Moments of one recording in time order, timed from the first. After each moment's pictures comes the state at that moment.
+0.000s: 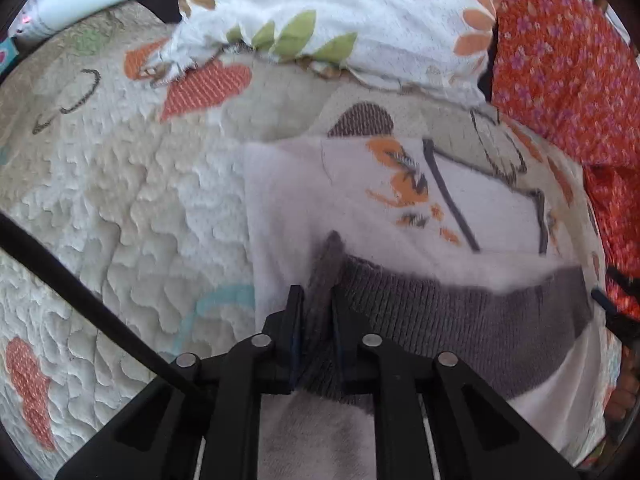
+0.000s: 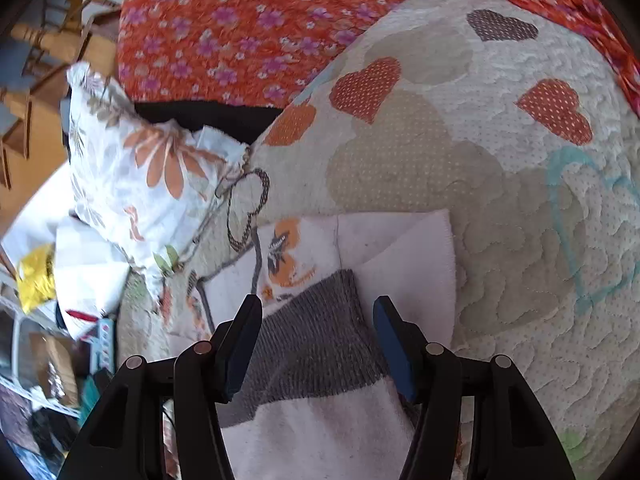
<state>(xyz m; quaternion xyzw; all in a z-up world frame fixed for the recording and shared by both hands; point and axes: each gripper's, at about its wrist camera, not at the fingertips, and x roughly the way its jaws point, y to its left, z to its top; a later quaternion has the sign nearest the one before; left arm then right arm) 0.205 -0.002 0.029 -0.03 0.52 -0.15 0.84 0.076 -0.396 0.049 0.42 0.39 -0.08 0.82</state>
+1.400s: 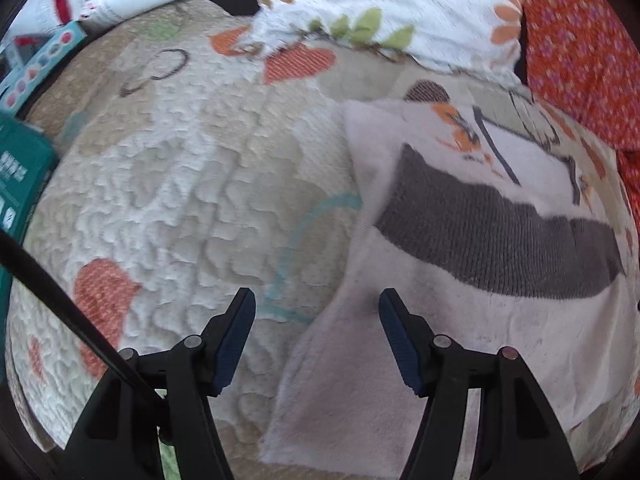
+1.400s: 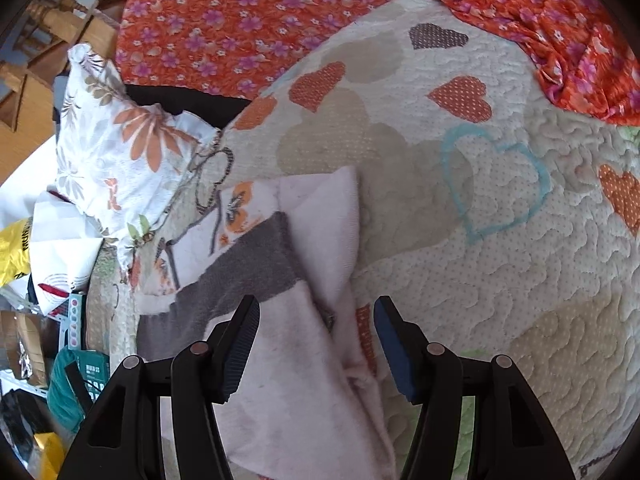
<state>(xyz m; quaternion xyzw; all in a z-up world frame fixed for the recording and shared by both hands) 0.142 0.057 0.044 0.02 0.53 -0.06 0.84 -0.002 -0.394 0.068 0.38 0.42 -0.12 0.82</state>
